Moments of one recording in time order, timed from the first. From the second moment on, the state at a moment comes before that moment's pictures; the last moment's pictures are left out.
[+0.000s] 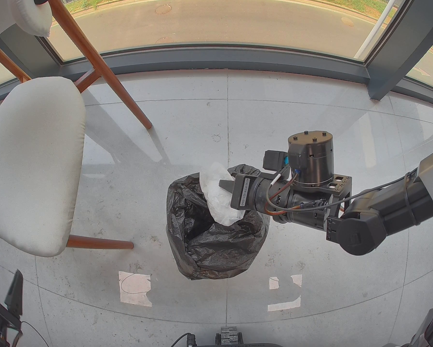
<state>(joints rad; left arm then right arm) -0.09 0.20 -0.10 -0.08 0.23 -0.10 0.73 2.01 -1.10 -0.63 0.04 0.50</state>
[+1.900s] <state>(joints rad) -0.01 0.01 -0.02 0.00 -0.02 0.02 0.07 0.45 -0.07 -0.33 -0.02 0.18</state>
